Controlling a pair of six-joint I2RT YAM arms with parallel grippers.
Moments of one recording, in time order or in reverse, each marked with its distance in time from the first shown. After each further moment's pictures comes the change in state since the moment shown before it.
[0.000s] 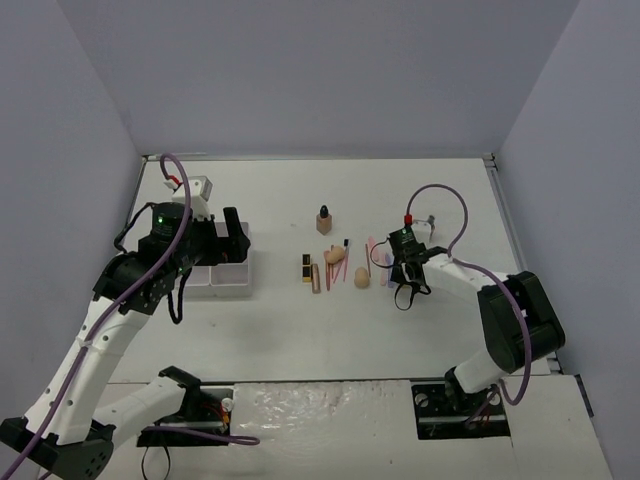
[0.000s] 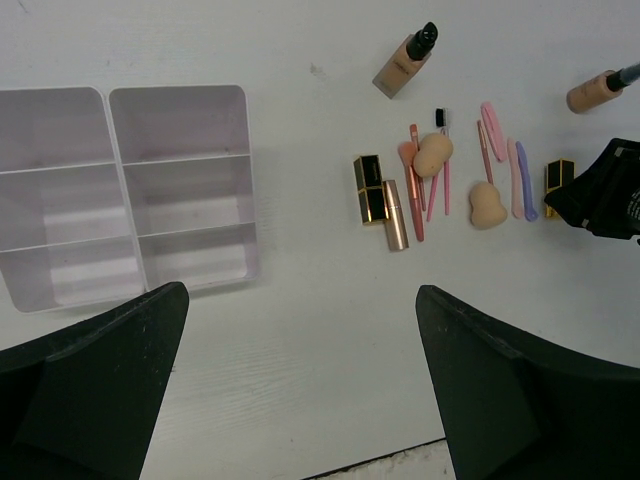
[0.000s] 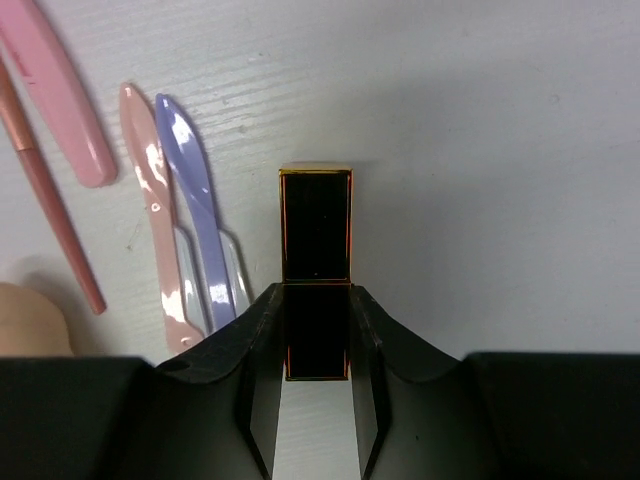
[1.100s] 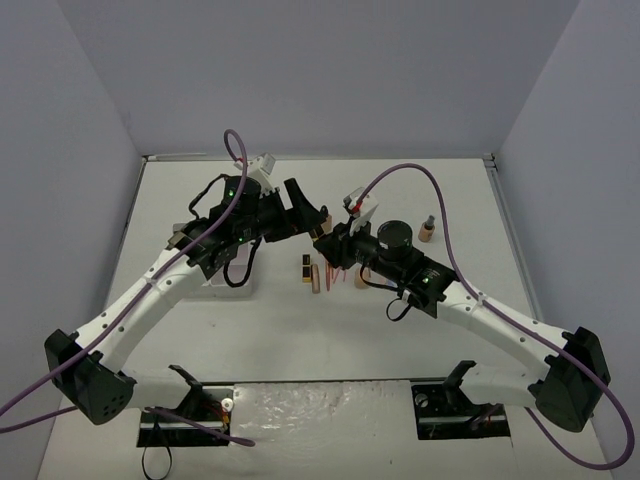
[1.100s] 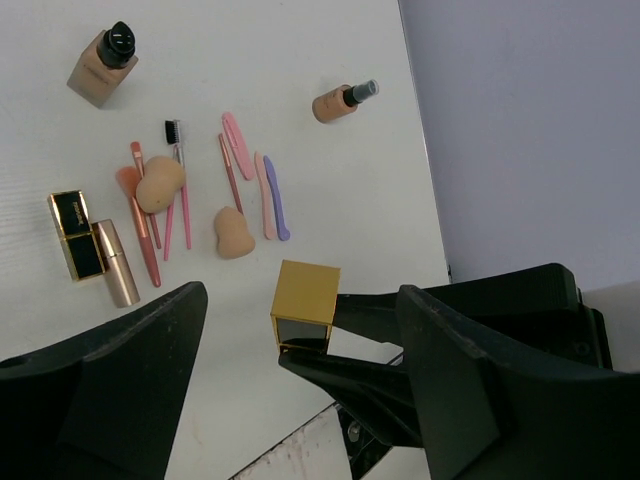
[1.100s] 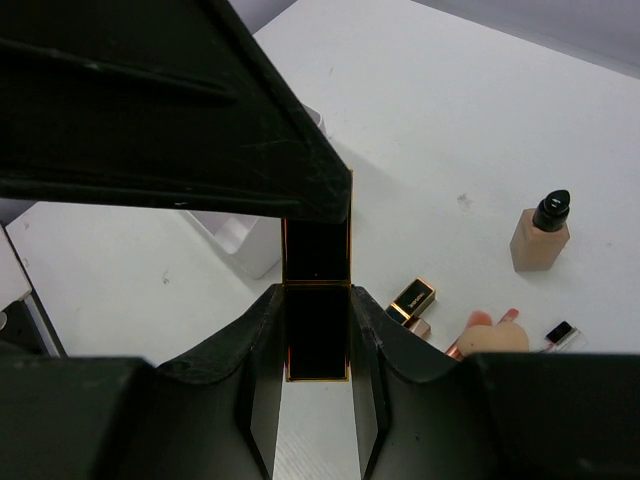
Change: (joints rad) left arm -0.206 0.325 0.077 0.382 0.194 -0.417; right arm 0.383 -0.348 0.100 0.434 -0.437 -0.315
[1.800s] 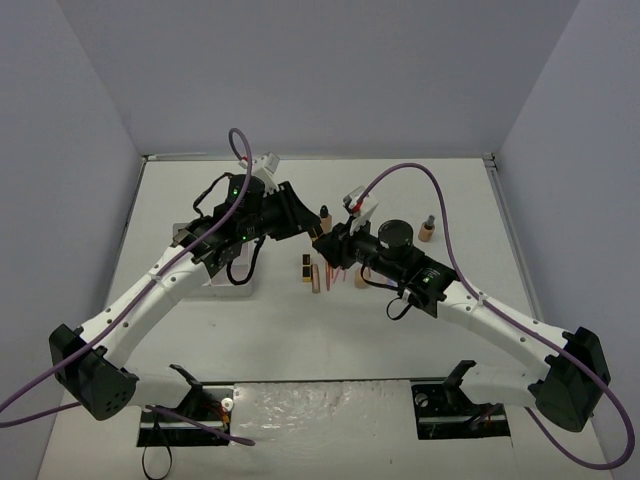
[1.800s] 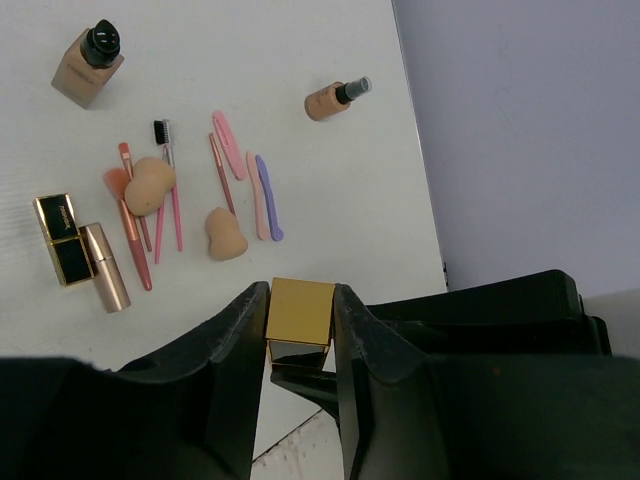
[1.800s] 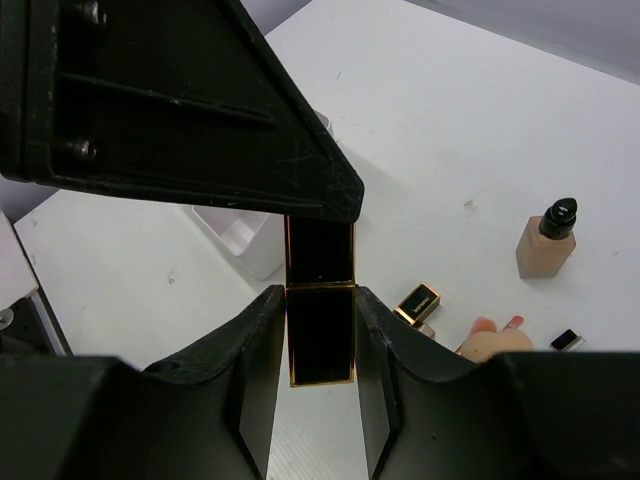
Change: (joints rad) left arm -0.013 0.029 0.011 0.024 0.015 -0.013; right arm 0.000 0.000 0.002 0.012 -0.026 -0.001
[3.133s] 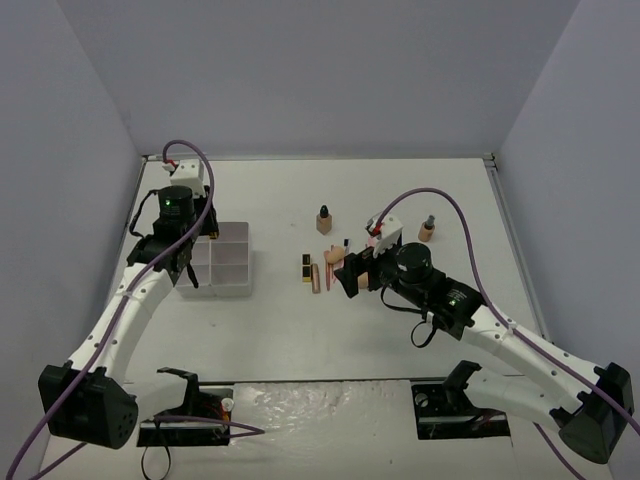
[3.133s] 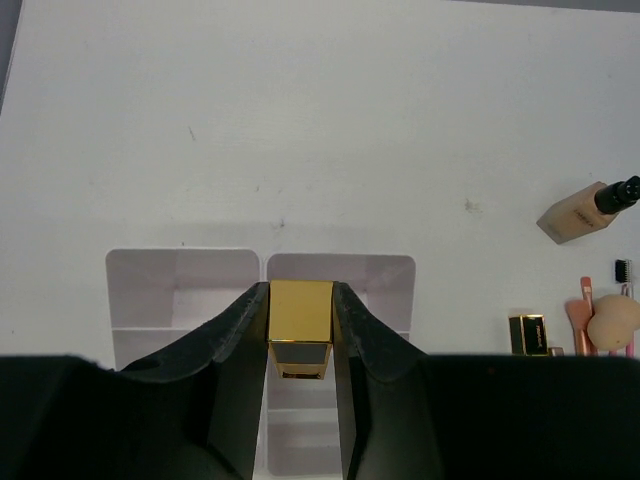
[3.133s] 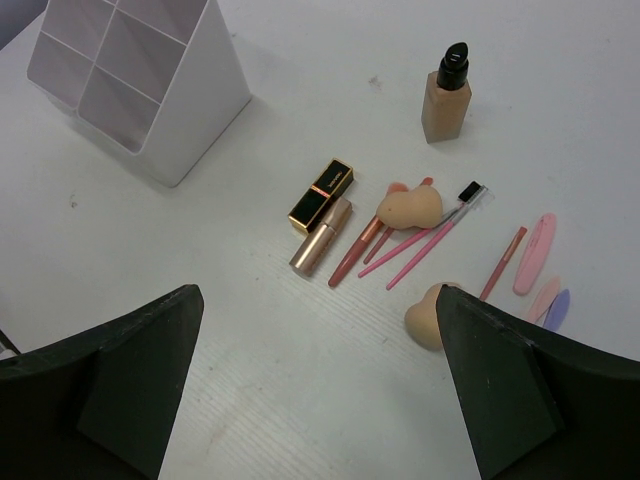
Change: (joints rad) left arm 0.442 -0.166 -0.278 0.092 -0.301 0.635; right arm -0.002 -0.225 -0.135 -0.267 0.178 -0.028
